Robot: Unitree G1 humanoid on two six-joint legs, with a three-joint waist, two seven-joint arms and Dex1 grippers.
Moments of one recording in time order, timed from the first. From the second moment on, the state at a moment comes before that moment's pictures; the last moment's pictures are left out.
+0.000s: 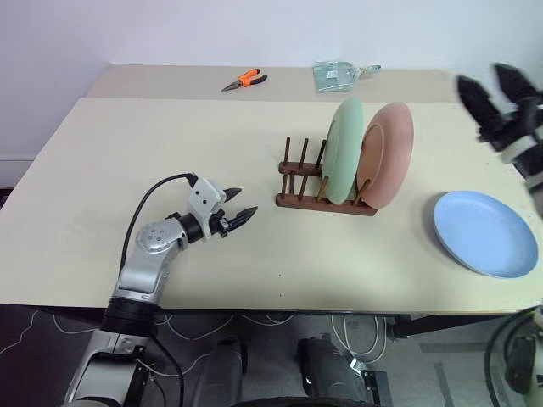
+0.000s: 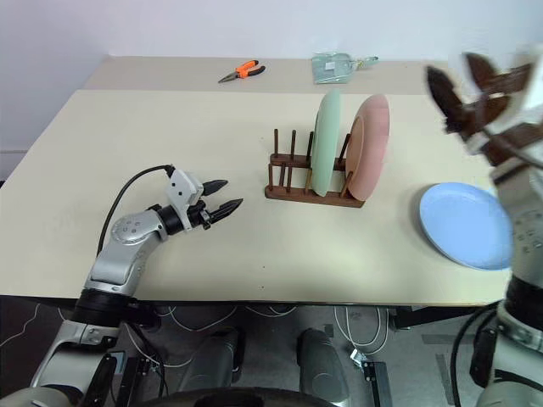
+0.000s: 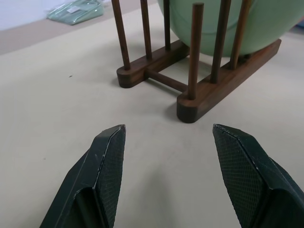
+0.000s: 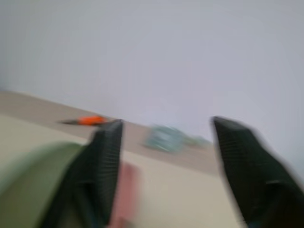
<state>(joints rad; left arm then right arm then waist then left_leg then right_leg) -0.37 0.39 -0.07 0.10 -0.21 0.13 -0.75 -0.39 -0.80 -0.54 -0.21 0.66 0.53 0.32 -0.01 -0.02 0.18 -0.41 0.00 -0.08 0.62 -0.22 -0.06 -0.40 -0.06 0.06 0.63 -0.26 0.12</state>
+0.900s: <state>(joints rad) -0.41 0.37 -0.13 0.12 -0.19 0.13 -0.80 0.04 -0.74 -0.22 -0.20 0.08 0.48 0.28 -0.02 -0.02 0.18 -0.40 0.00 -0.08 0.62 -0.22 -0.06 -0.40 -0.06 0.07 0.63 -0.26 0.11</state>
